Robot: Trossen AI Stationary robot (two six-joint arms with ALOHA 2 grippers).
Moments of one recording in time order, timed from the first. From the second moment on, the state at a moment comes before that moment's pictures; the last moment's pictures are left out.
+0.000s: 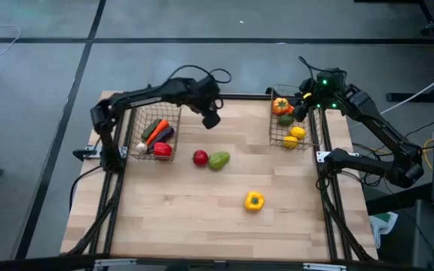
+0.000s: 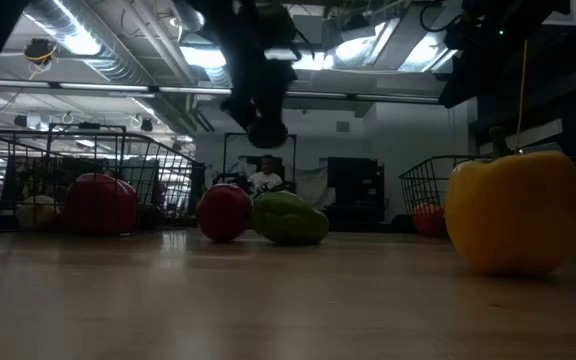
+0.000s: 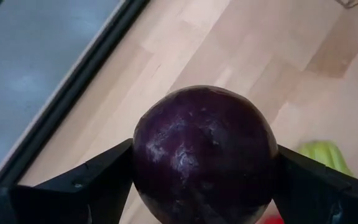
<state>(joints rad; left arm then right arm) 0.43 1.84 1.67 -0.94 -0.13 -0.15 -0.91 0.95 1.05 -0.81 -0.17 -0.21</state>
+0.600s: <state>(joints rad) 0.44 1.68 1.62 -1.44 -0.23 -0.18 -0.91 0.95 1.05 -0.81 -0.17 -0.21</state>
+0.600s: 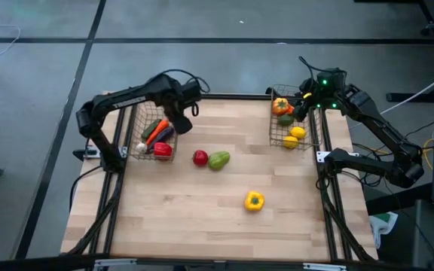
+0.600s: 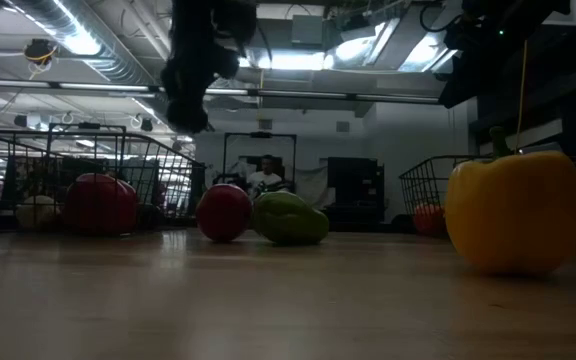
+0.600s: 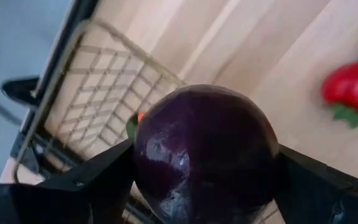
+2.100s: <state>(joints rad) 0.70 1.69 1.17 -1.01 -0.23 -0.15 -0.91 0.95 1.05 -0.81 -0.17 -0.21</state>
